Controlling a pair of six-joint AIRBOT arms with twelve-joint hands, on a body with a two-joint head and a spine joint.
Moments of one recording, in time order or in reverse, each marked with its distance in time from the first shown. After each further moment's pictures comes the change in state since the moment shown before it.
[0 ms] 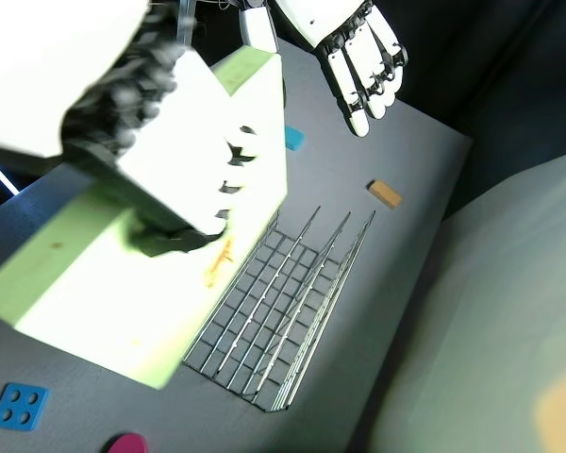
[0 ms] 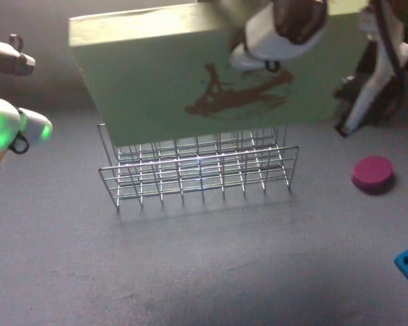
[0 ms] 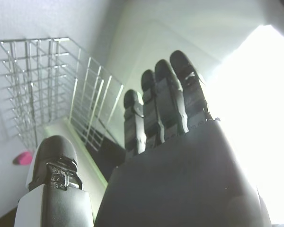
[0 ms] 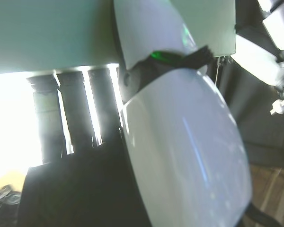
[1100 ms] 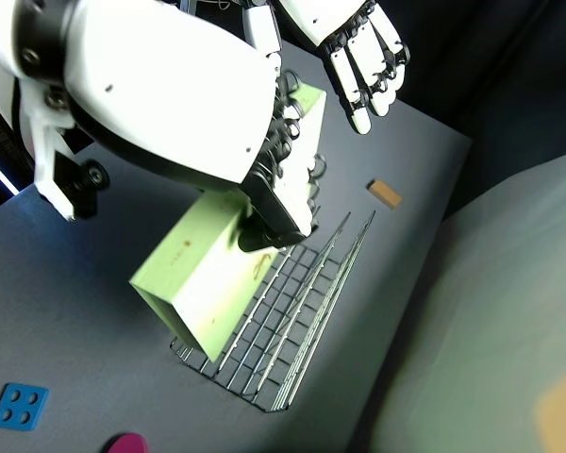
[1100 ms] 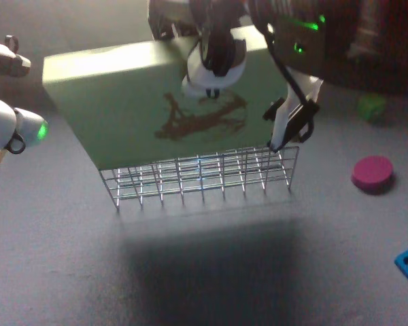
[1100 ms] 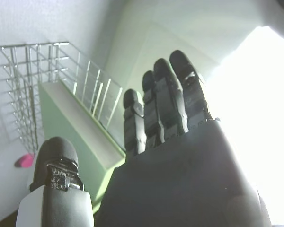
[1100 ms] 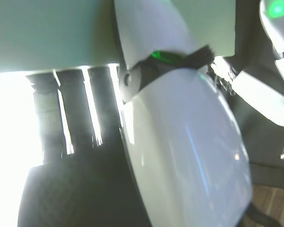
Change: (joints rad) left arm 0.000 0.006 0.002 -0.014 -0.006 0.023; right arm -0.143 -0.192 0.171 -0.083 0.027 0.112
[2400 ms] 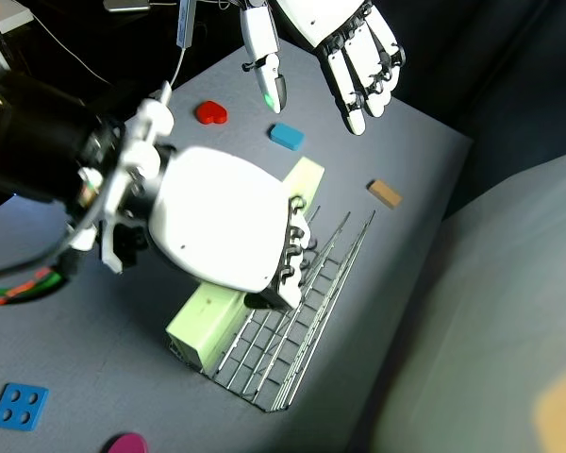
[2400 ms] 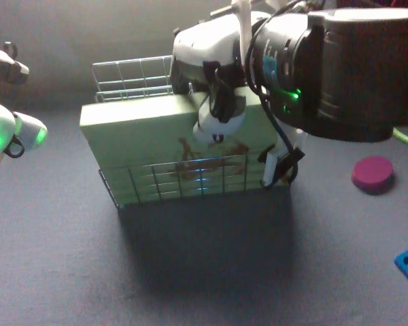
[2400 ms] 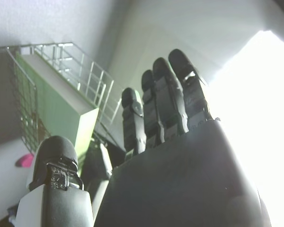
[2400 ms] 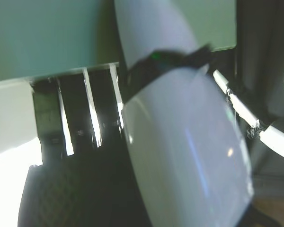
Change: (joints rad) left arm -0.003 0.000 -0.006 -0.014 0.025 0.000; right arm -0.190 -0.060 0.167 -0.082 0.109 0.203
